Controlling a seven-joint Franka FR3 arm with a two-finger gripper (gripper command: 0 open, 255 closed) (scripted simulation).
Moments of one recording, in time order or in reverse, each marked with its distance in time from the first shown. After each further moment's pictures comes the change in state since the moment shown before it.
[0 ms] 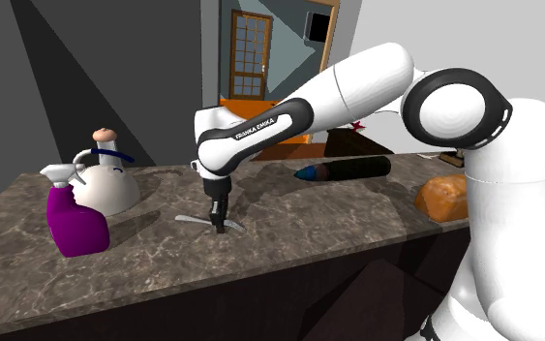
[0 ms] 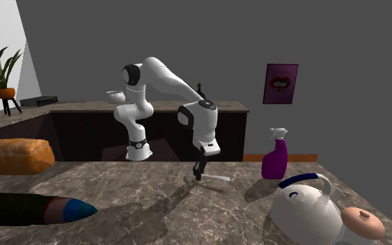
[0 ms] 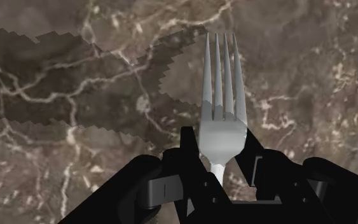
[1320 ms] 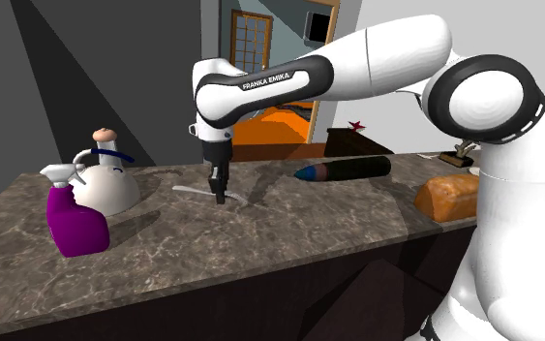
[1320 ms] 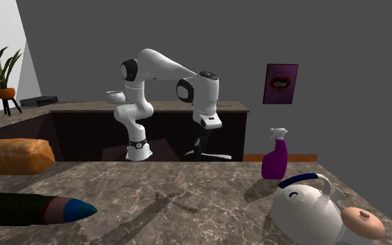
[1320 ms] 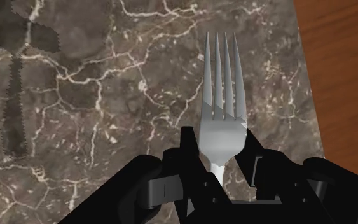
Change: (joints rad) arm -0.003 -0.100 0.006 0.127 0.013 -0.226 -0.001
